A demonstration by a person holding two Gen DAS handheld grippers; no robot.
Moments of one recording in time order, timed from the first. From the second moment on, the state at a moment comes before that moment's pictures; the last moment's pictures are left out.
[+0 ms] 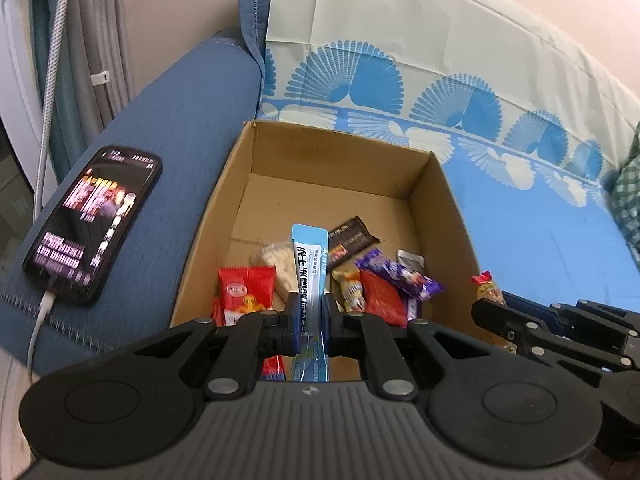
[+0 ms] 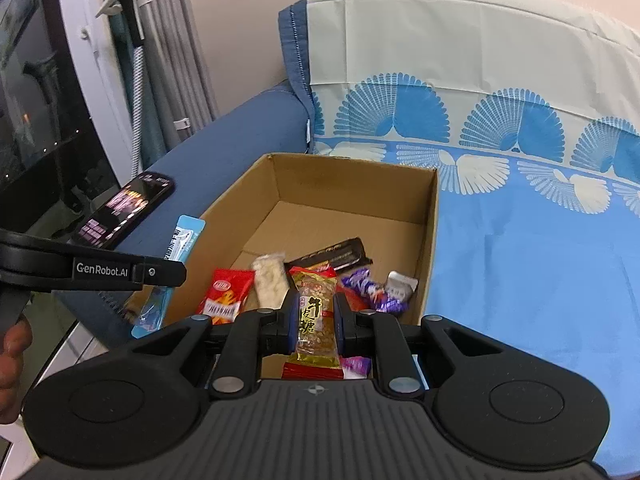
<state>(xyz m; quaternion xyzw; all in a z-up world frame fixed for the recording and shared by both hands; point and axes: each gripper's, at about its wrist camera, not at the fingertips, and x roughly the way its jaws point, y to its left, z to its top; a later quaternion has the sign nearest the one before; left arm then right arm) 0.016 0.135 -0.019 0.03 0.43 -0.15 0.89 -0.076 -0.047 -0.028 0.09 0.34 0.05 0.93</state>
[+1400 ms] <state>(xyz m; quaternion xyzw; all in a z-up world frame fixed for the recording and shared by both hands) -0.051 0.143 -0.036 0.10 0.43 -0.08 0.89 -0.136 -0.032 -0.046 0.11 0.38 -0.03 0.92</state>
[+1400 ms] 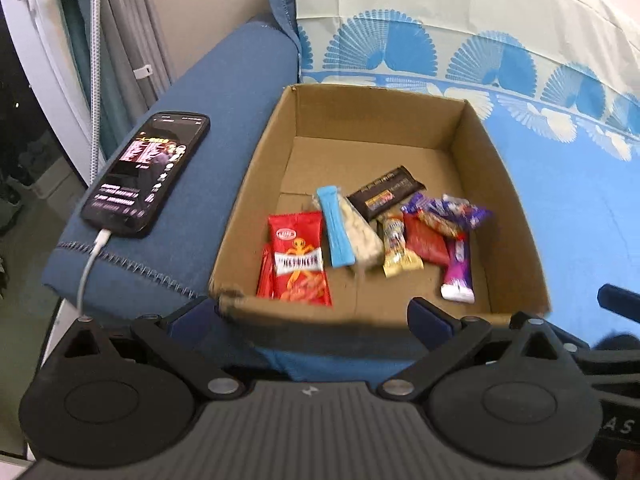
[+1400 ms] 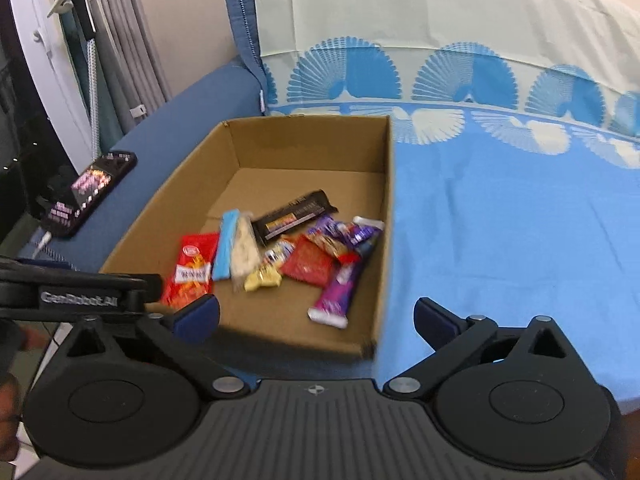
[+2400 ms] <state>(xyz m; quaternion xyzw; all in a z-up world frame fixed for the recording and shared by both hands) -0.150 0.151 -0.005 0.10 0.39 -0.02 0.91 -0.229 -0.023 -0.007 0.06 0.30 -0.03 0.95</state>
